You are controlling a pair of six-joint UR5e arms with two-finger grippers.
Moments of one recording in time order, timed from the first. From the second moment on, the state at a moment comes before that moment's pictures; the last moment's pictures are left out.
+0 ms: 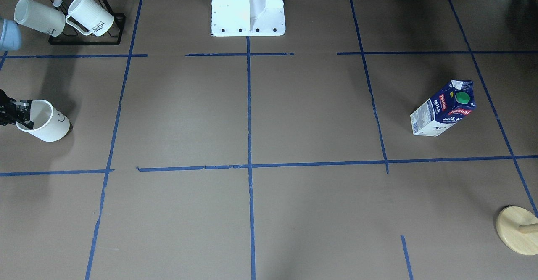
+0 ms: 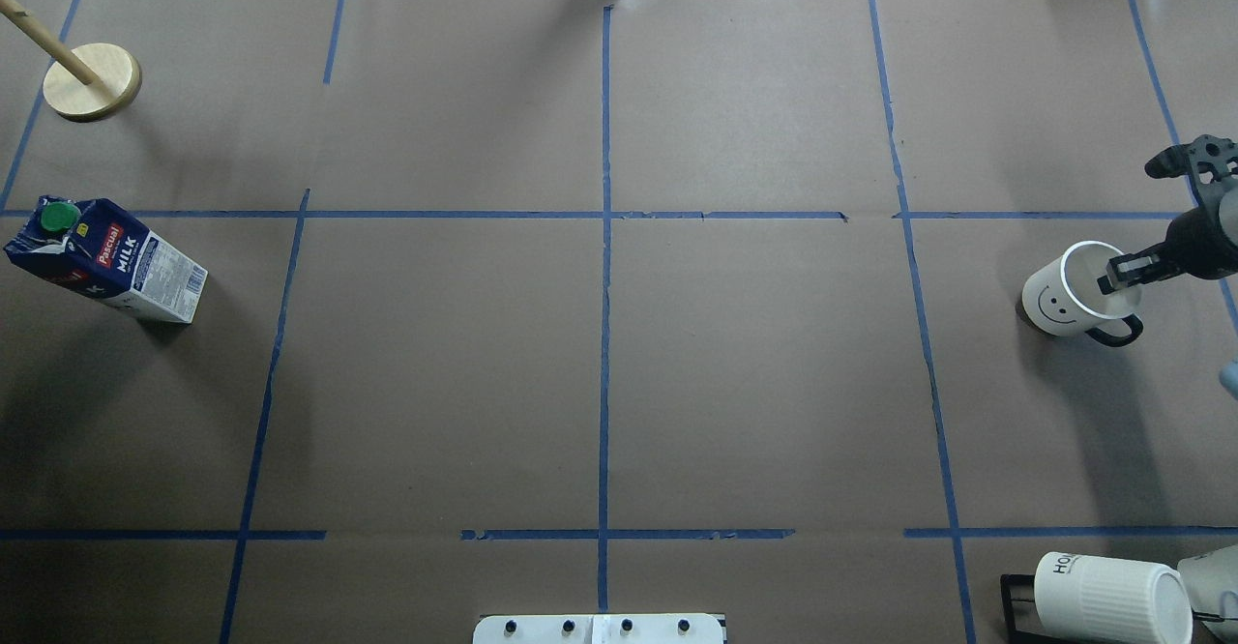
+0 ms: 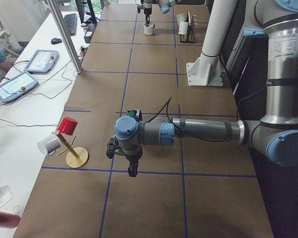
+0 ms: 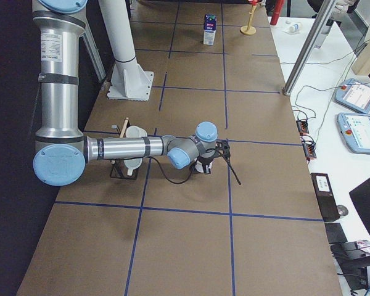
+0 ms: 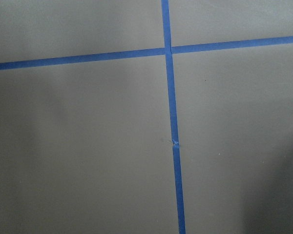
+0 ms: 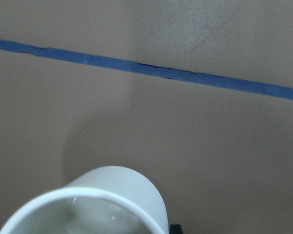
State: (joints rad) left arm -1.52 -1.49 -1.69 -1.52 -2.34 0.07; right arm 1.07 -1.60 1.61 -1.02 2.27 0.55
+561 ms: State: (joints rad) left arm -1.53 -1.49 -1.72 -1.52 -2.34 0.07; right arm 1.06 -1.30 1.70 -1.38 2.30 0.63
